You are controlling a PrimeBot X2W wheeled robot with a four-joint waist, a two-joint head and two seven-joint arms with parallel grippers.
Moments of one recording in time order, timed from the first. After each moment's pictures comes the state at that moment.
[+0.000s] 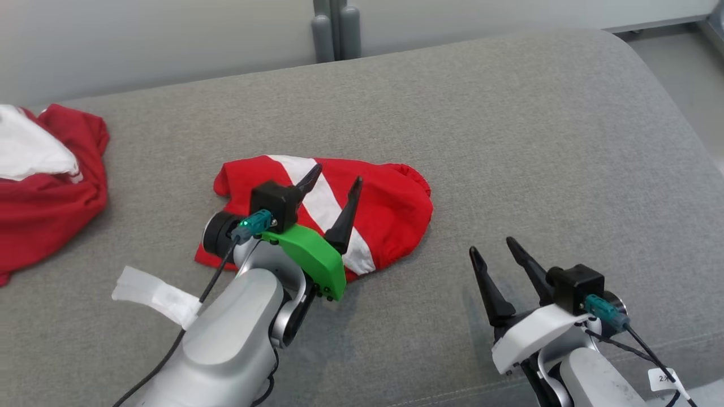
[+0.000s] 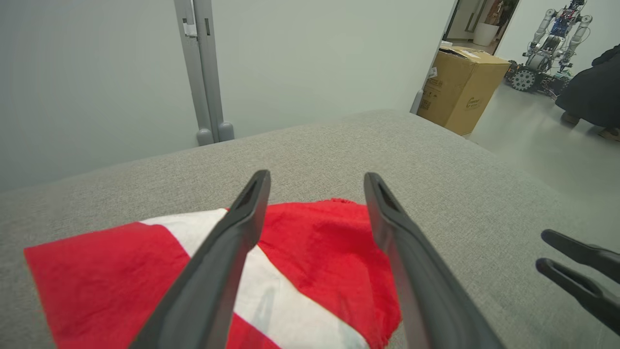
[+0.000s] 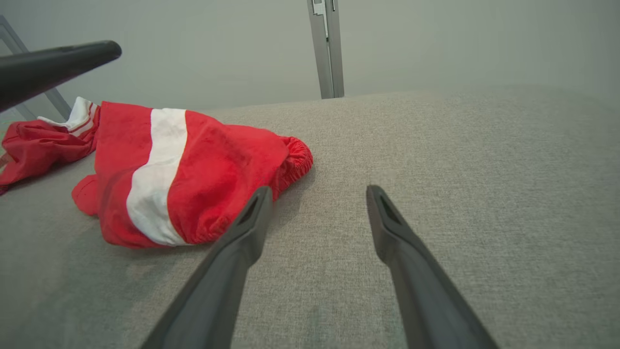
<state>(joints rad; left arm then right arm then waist) -0.59 0.03 -0.77 0.53 -0.64 0.05 -0.22 -0.09 -0.06 0.32 0.31 0.21 0.06 -0.25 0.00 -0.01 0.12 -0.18</state>
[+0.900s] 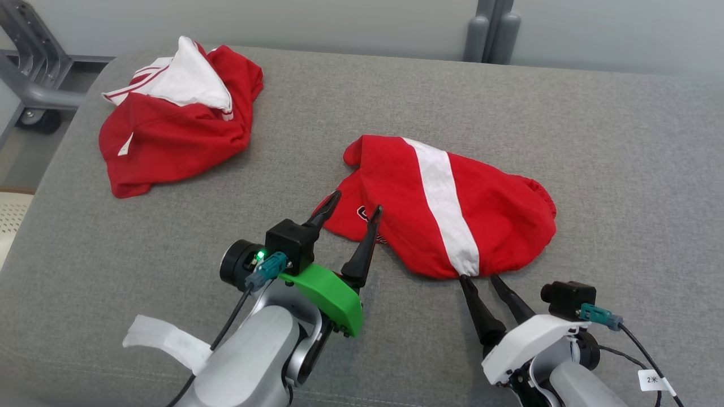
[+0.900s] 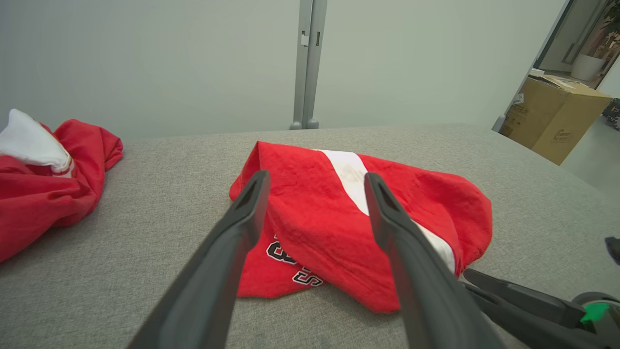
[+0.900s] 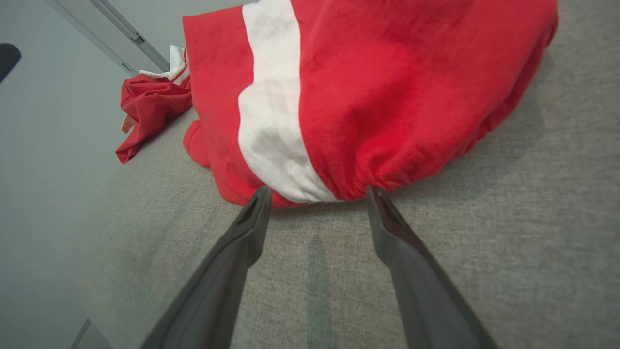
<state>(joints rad) -0.46 0.04 -0.78 0.38 -0.57 0.09 -0.25 -0.14 -0.06 0.44 0.53 0.59 0.10 -0.25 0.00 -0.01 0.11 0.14</state>
